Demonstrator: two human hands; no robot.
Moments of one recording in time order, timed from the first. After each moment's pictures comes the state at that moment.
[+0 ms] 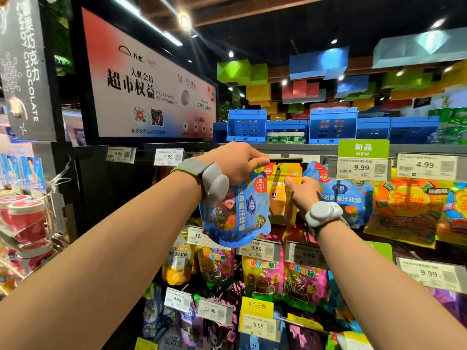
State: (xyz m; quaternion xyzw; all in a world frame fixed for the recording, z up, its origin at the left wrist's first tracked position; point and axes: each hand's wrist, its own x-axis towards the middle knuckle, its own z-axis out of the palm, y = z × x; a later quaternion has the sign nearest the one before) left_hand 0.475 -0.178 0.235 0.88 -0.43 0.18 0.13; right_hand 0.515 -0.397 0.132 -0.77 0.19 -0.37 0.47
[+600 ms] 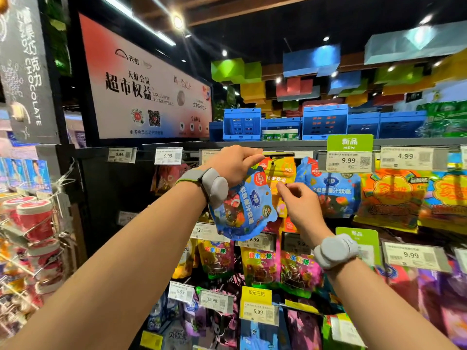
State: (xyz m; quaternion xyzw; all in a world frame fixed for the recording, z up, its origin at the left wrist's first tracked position) left_hand 0.486 -0.182 0.215 0.86 -0.41 0.19 0.24; right_hand 0.420 -0.343 0.111 -0.73 0.07 -0.37 0.57
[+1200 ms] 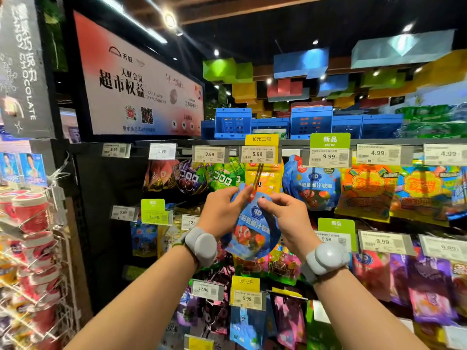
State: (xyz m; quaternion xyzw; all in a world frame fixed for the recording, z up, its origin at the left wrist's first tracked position) left_hand 0.442 -0.177 0.107 0.79 -0.34 0.23 0.46; right_hand 0.387 -0.327 0.084 -0.65 0.00 -0.32 0.69
